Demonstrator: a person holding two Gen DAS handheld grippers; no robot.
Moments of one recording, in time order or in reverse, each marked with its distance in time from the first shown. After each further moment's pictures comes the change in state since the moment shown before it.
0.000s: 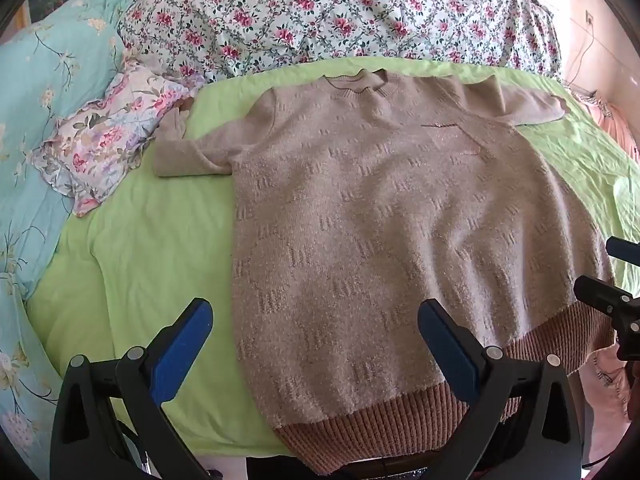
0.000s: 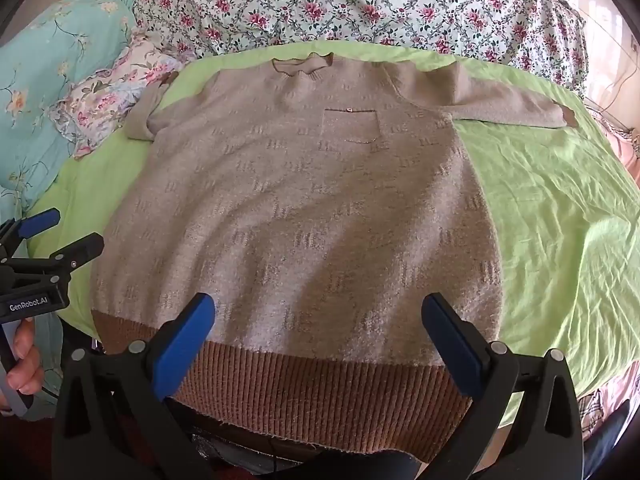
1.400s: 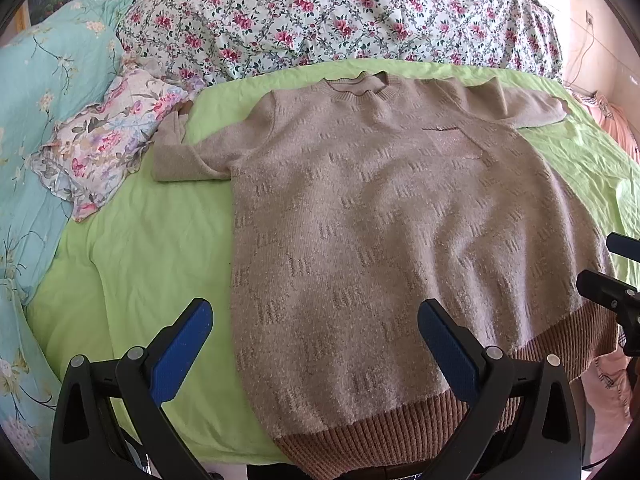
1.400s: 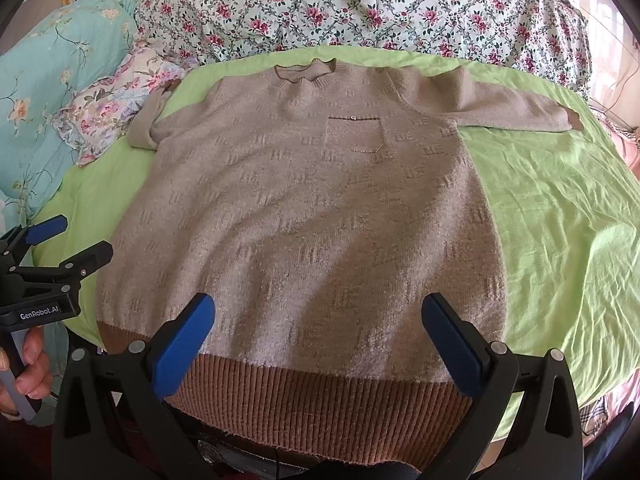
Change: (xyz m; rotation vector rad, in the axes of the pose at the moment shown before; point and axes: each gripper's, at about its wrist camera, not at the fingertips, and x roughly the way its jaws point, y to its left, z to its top) left arm 0.001 0.000 0.003 0.002 -0.002 -0.002; right arm 0.001 0.003 0.011 -0.011 0.013 -0.009
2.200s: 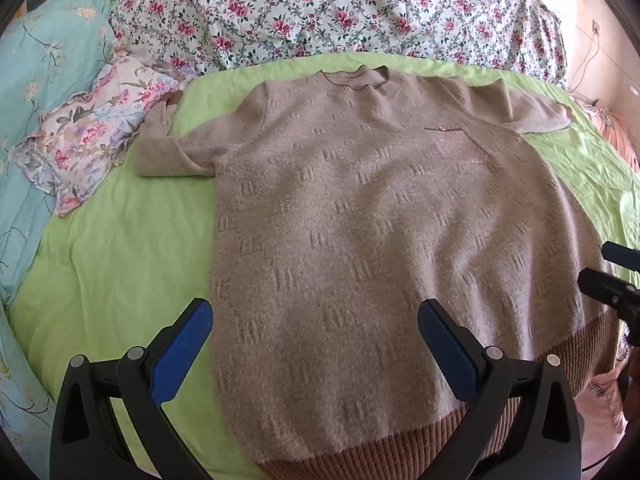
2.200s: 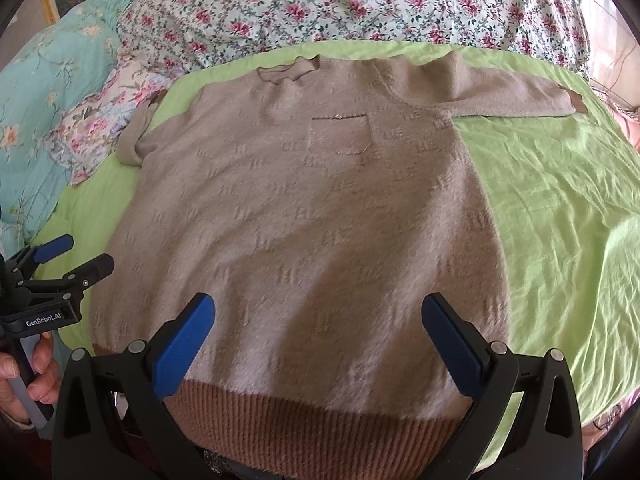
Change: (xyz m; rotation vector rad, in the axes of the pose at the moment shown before) left arm 0.031 0.000 0.021 -0.046 0.029 -0.050; right arm 0.025 -0.028 0.016 0.082 0.028 0.040
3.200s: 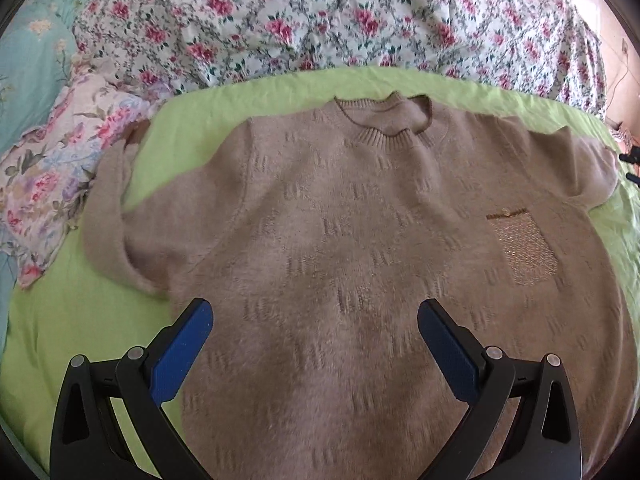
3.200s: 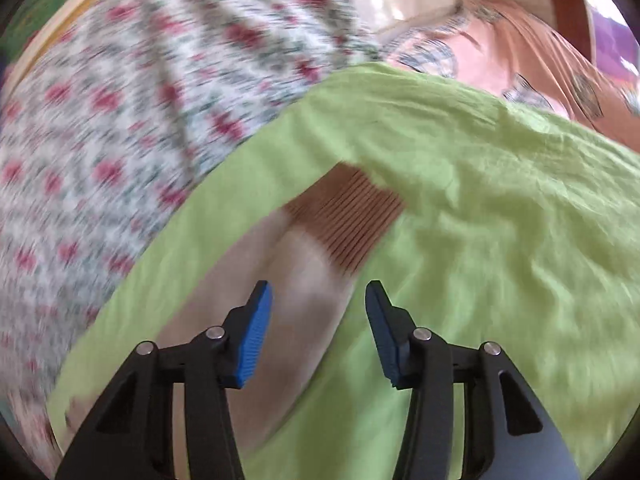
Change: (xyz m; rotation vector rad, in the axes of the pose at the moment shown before) left arm 0.119 0.002 0.142 -0.017 -0.012 0.048; right arm 0.091 -0.452 0.249 0.765 -0.338 -0.235
